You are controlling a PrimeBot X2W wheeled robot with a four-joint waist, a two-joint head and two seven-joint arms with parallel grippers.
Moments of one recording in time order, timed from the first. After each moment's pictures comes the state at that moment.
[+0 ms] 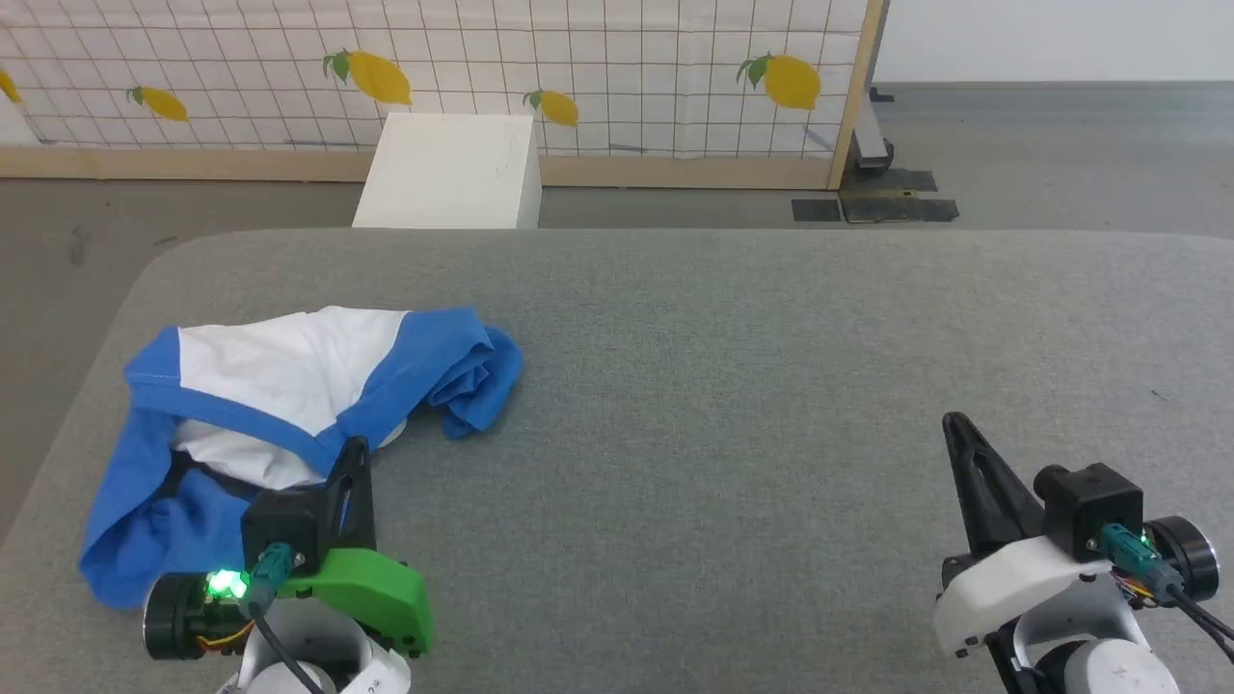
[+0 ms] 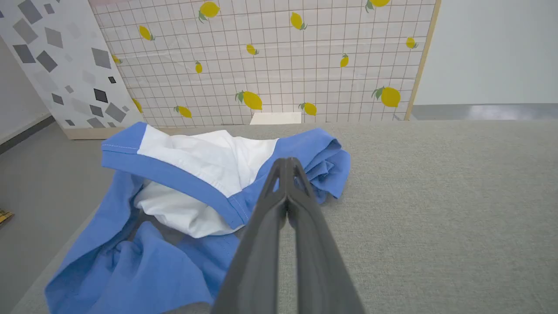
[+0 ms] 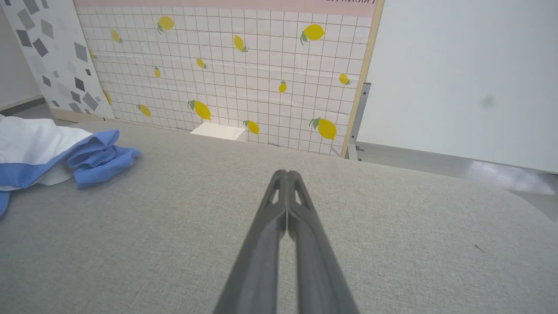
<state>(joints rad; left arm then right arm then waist) -0.01 0.05 0.00 0.00 -0.01 0.00 0.00 -0.01 -0.05 0.00 0.01 0.01 0.13 0.00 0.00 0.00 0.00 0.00</state>
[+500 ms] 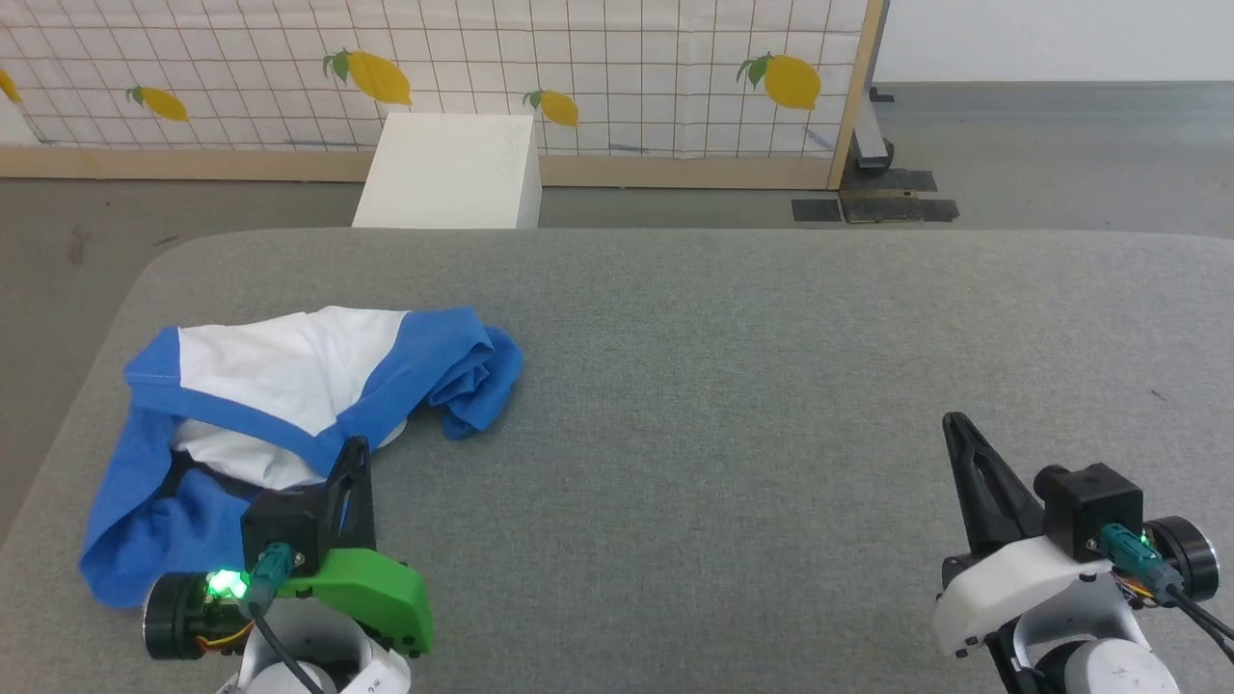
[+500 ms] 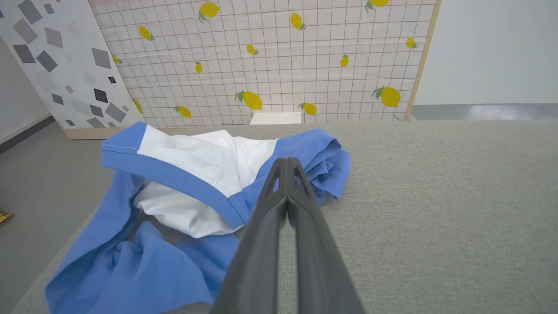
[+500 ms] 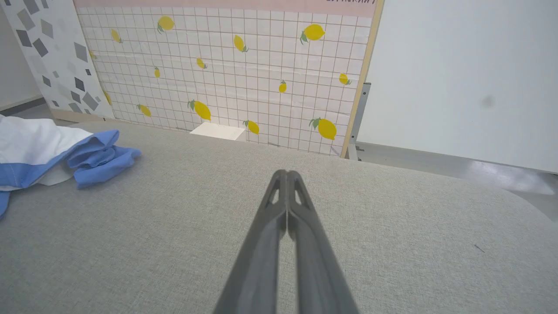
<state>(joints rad) -0.01 0.05 0.00 0.00 -0.01 0.00 0.00 -0.01 -0.05 0.00 0.01 0.01 0.13 0.00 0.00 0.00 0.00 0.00</state>
